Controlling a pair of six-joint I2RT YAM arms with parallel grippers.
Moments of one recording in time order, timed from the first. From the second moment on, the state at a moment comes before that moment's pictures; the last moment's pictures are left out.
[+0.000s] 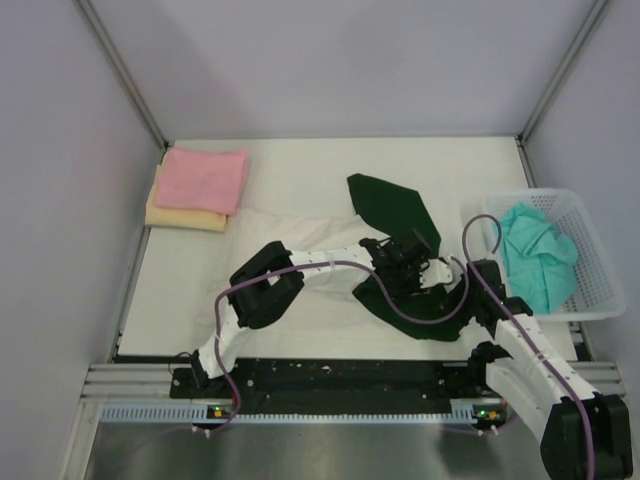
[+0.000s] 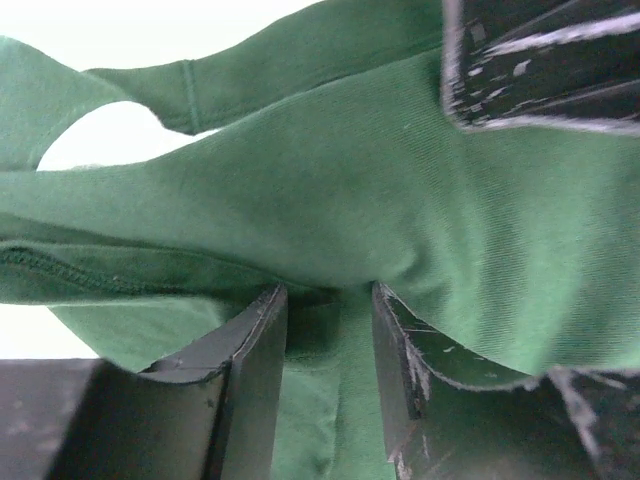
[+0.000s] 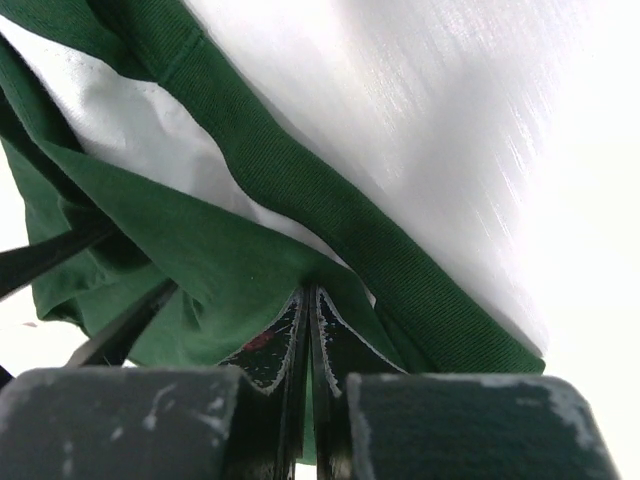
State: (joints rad) left arm -1.08 2.17 1.62 -0.40 0.24 0.44; right arm 0.14 0.80 0.30 -0.50 -0.09 0.87
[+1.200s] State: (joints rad) left arm -1.05 2.09 1.61 -0.42 -0.05 0.45; right arm 0.14 0.79 0.30 -0.51 -0.08 0.87
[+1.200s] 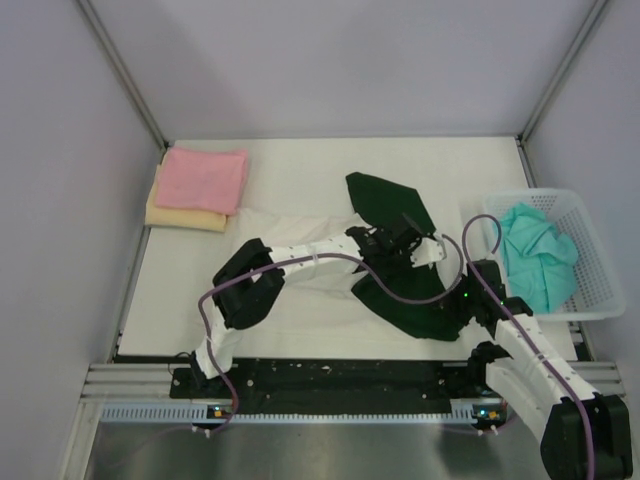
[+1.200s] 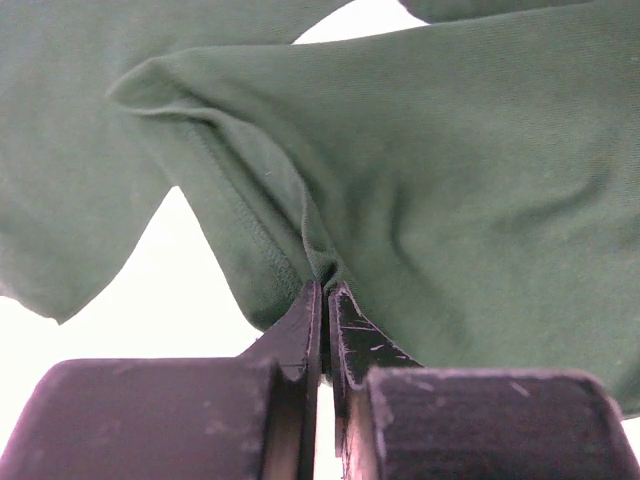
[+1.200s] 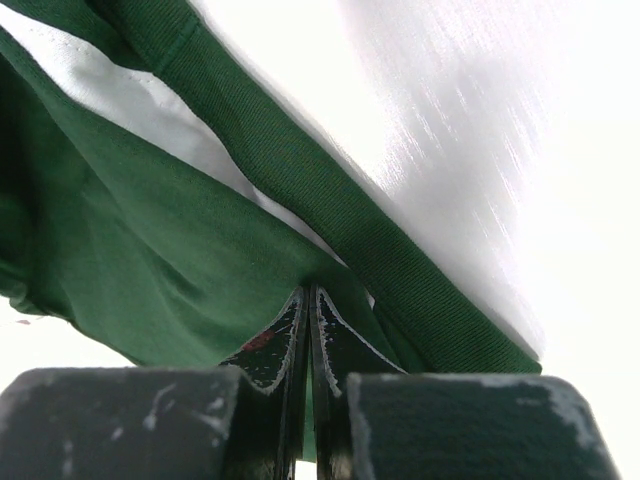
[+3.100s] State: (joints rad) left arm -0.45 1.06 0.52 -0.97 -0.11 0.90; right arm 0.46 0.65 0.47 -0.91 0.00 0.99
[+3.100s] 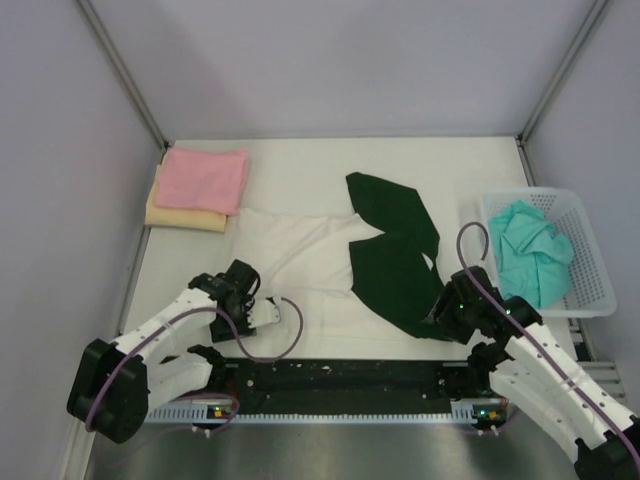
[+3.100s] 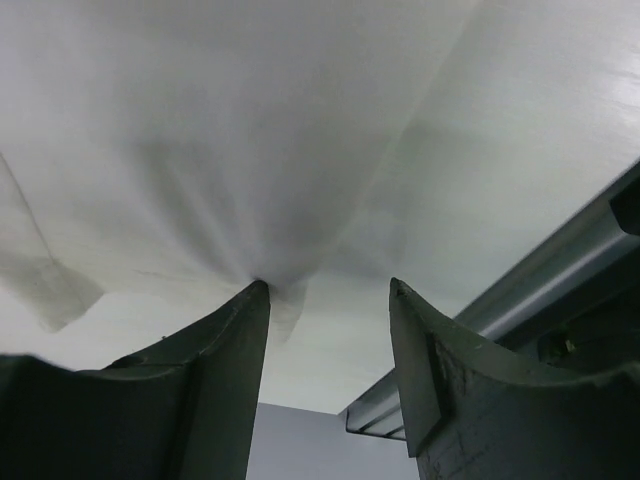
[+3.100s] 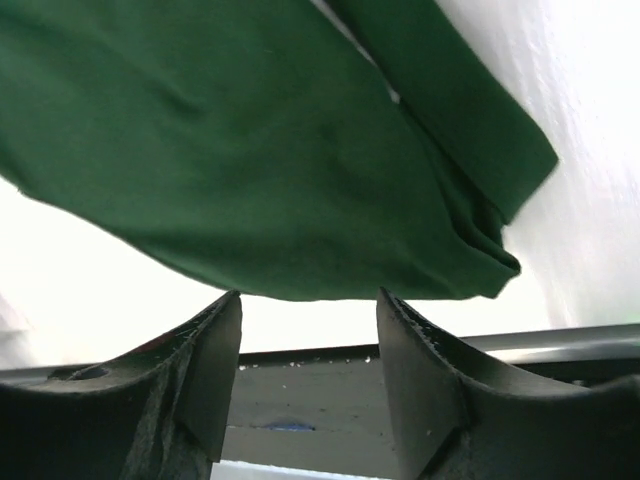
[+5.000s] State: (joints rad) left arm -0.24 1.76 1.59 -1.05 0.04 0.94; right arm 0.23 1.53 1.39 -0.78 -0.01 0.41
